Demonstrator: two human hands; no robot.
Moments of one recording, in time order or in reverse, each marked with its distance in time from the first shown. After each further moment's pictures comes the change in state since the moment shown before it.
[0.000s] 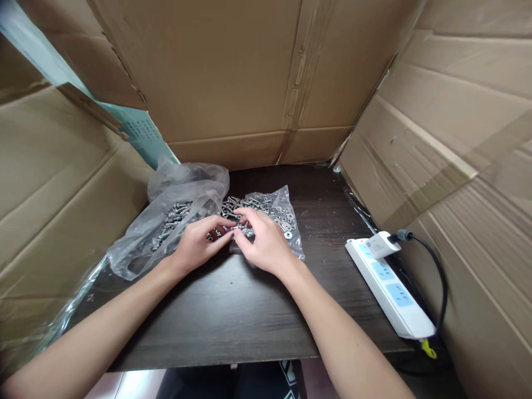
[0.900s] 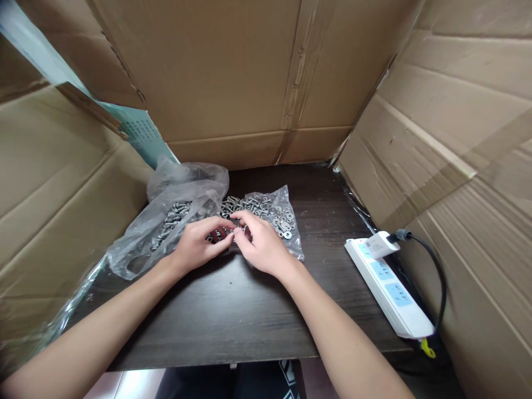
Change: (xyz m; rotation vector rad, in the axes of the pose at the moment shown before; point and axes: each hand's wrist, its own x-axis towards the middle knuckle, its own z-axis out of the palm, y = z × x) left_hand 0.000 0.001 -0.002 -0.017 -0.050 -0.018; right_hand 0.001 -0.001 -0.001 0.109 -0.112 0.073
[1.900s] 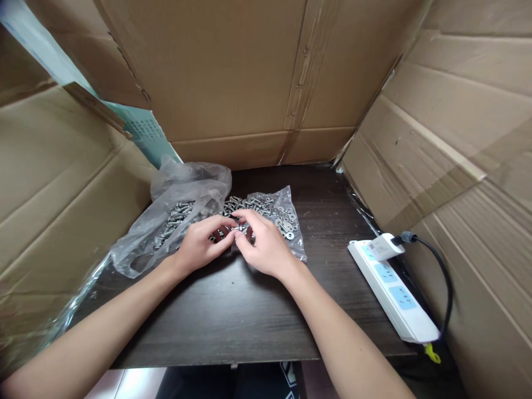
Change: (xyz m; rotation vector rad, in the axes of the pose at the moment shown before) left_hand -0.001 0.001 0.002 0.024 0.033 0.002; right_hand -0.002 -0.005 -0.001 -0.032 0.042 -0.046
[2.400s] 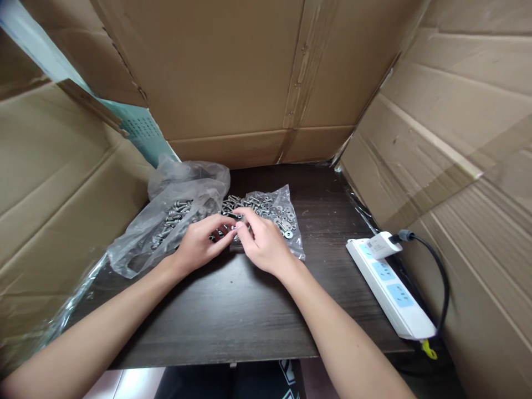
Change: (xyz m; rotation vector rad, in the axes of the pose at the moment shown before) left_hand 0.000 0.000 0.001 -0.013 -0.029 -0.003; right_hand 0.001 0.000 -0.002 -0.005 -0.015 0.070
